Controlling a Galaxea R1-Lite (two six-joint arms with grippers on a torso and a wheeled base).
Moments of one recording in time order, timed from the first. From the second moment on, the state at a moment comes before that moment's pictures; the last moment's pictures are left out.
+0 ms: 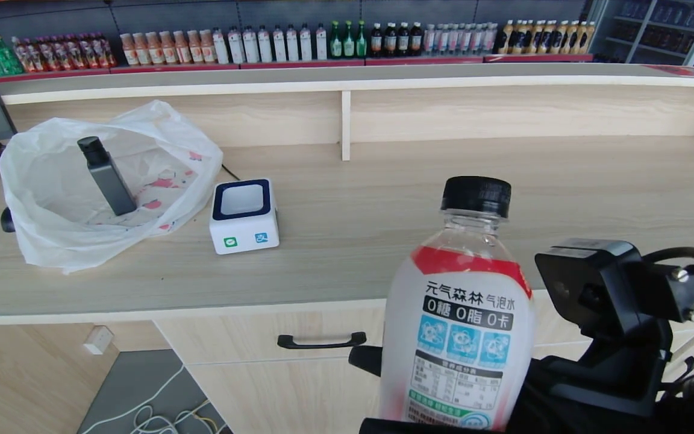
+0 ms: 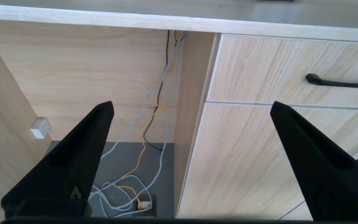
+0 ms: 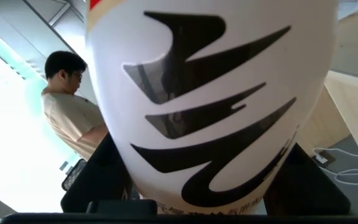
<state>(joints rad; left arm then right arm) 0.00 0.00 0.00 0.00 0.00 0.00 1.01 1.62 -0.37 -1.57 0.42 0.67</state>
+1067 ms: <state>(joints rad) 0.00 0.00 0.00 0.00 0.00 0.00 0.85 1.53 -0.32 -1.57 -0.31 -0.06</state>
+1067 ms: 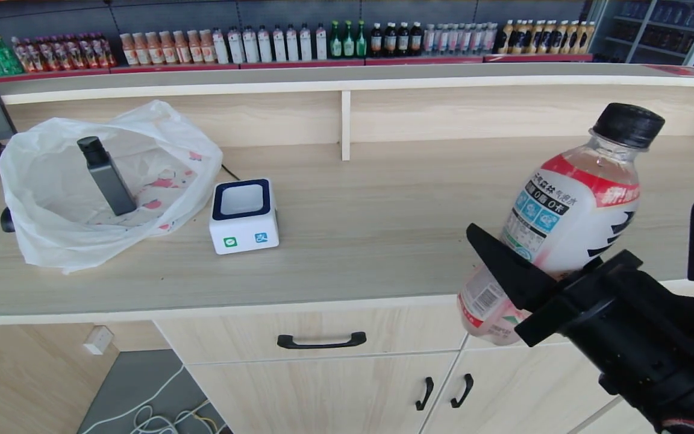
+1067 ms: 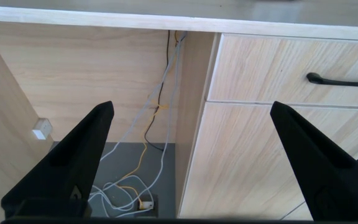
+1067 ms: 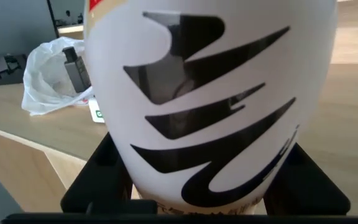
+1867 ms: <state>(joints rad) 0.00 0.00 0.00 0.00 0.00 0.00 0.80 1.52 -0.41 -1.57 -0.32 -0.06</state>
